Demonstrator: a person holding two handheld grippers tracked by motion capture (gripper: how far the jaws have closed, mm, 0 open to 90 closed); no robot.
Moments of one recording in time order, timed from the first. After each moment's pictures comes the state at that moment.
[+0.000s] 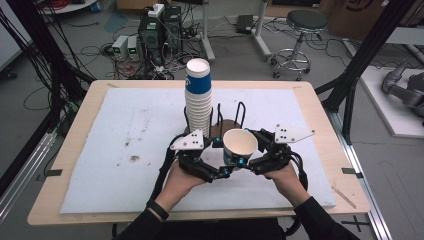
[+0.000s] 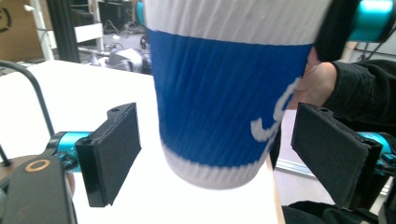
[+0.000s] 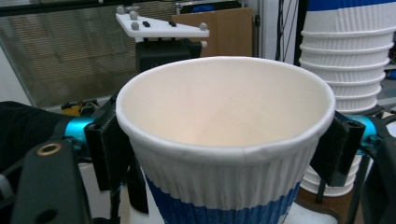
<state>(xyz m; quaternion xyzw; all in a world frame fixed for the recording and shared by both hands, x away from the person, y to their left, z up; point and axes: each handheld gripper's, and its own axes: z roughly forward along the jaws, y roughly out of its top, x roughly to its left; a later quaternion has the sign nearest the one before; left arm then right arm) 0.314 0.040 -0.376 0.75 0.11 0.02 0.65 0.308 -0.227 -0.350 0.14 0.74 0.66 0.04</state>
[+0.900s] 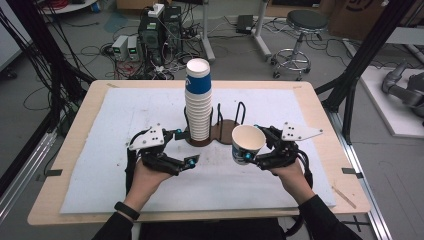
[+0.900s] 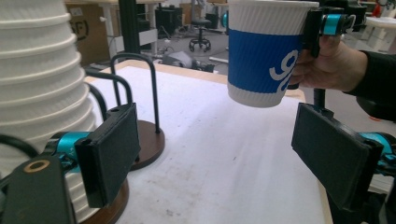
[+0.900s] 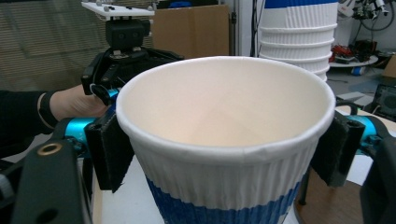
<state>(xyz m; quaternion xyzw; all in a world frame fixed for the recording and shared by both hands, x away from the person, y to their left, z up) 0.309 0.125 -0.371 0.75 0.17 0.11 0.63 0.315 -0.246 -0.352 0.17 0.74 0.65 0.08</state>
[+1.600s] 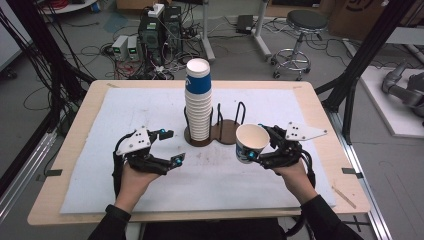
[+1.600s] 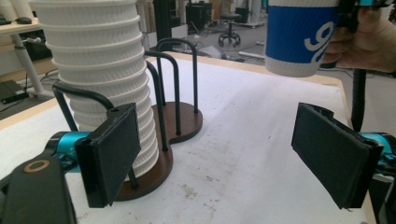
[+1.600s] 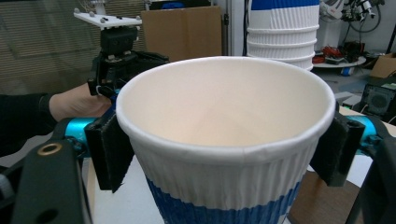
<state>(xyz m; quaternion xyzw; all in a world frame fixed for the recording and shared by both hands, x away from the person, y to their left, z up) 0.307 0.154 -0.381 0.74 0.20 0.16 0.62 0.315 -0.254 -0.352 0.17 0.73 0.65 0.09</state>
